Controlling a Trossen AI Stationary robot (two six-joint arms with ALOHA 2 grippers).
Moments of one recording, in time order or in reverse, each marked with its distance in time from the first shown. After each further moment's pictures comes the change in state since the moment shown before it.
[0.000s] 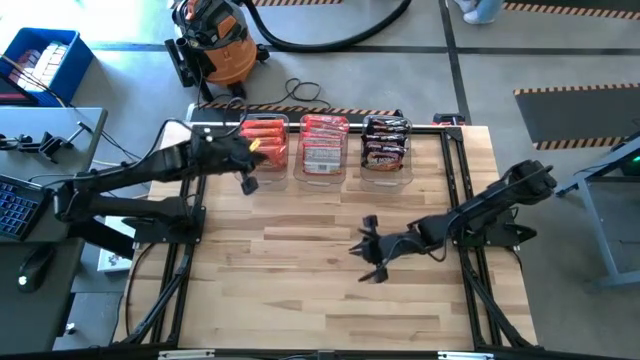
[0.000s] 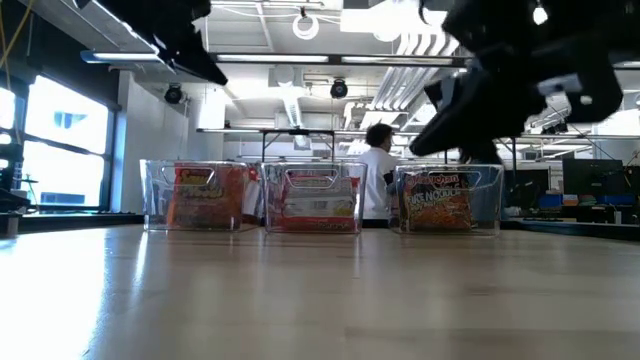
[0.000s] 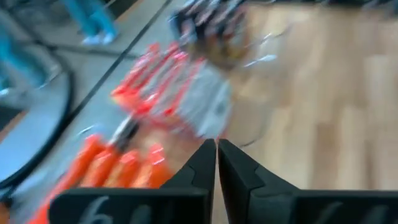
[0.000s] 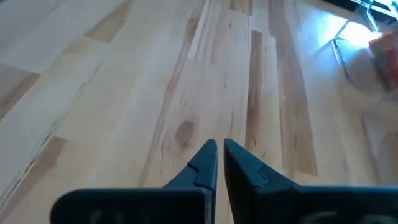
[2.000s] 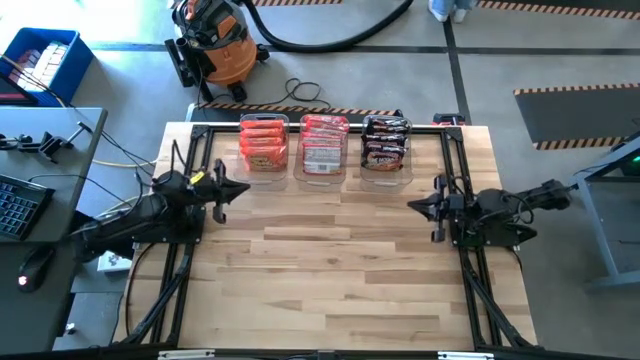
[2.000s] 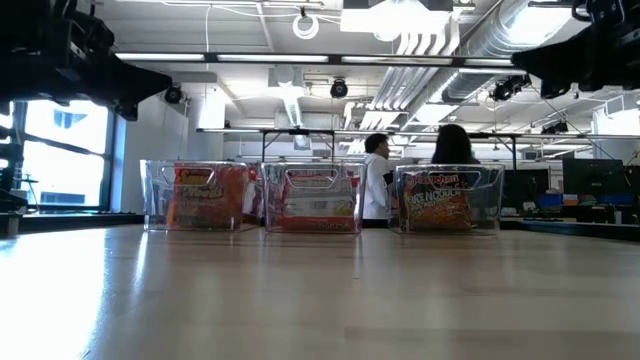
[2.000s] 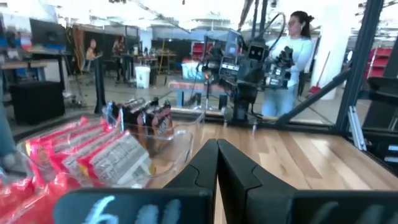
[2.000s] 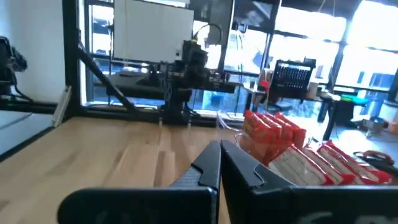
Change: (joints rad) left arm 0.070 -0.915 -0.813 0.553 0.417 -0.223; right arm -0.099 -1.498 -0.596 -0.158 0.087 -0.088
